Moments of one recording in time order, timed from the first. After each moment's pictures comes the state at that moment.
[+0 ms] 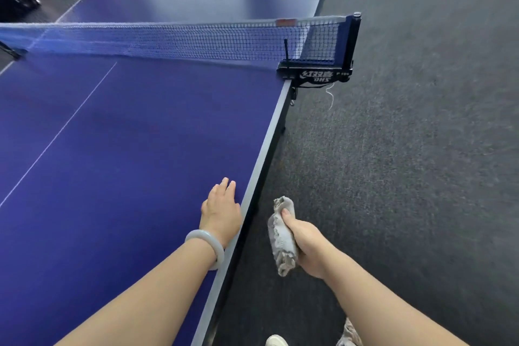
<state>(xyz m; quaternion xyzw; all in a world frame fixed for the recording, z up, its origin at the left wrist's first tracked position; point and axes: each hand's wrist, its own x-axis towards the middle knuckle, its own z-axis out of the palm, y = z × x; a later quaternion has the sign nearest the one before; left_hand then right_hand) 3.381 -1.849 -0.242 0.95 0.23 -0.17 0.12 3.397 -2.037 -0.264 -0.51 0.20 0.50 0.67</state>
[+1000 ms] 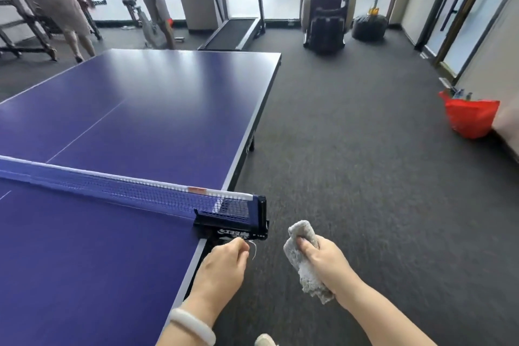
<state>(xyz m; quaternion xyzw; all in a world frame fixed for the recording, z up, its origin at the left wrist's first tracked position) 3.689 -1.984 -0.131 0.96 0.09 -0.06 0.27 3.744 -2.191 -0.139 -0.80 0.06 0.23 0.54</state>
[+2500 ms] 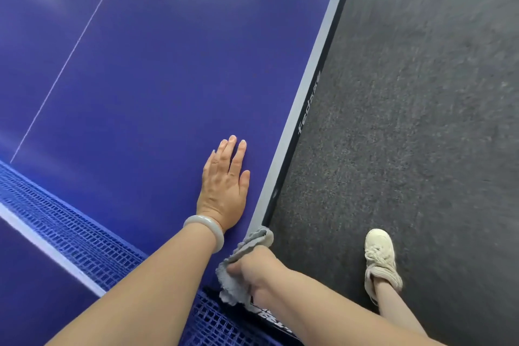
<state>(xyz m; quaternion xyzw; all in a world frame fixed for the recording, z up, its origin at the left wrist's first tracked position) 4.035 -1.806 -0.301 0.99 0.12 -0.06 0.04 3.981 -1.933 -0.296 -0.52 0.22 0.65 0.51</state>
